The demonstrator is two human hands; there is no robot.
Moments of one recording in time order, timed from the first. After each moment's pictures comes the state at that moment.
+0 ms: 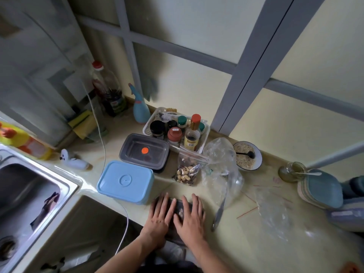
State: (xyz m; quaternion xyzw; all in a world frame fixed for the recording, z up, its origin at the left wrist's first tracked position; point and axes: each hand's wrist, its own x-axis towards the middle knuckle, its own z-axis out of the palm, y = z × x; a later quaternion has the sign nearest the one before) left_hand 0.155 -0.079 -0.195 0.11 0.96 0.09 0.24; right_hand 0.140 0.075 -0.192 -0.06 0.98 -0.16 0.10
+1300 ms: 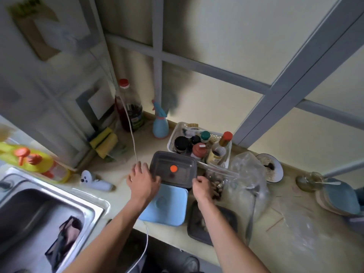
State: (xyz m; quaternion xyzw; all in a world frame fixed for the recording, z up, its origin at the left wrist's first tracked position) left_hand 0.006 -0.257 -0.089 -0.22 0.94 0.23 0.10; right_hand -0.014 -0.063 -0.117 0.29 0.84 -0.44 0.14
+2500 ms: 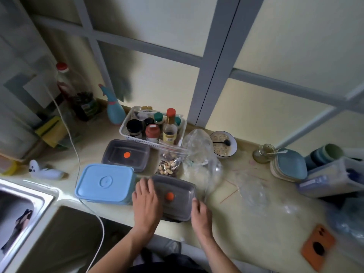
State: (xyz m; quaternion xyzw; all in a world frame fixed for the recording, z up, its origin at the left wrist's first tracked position) left_hand 0.122 -0.047 -0.119 -0.08 0.99 0.14 0.03; right_hand 0.148 0.126 -0.150 0.27 0.84 -0.46 0.07
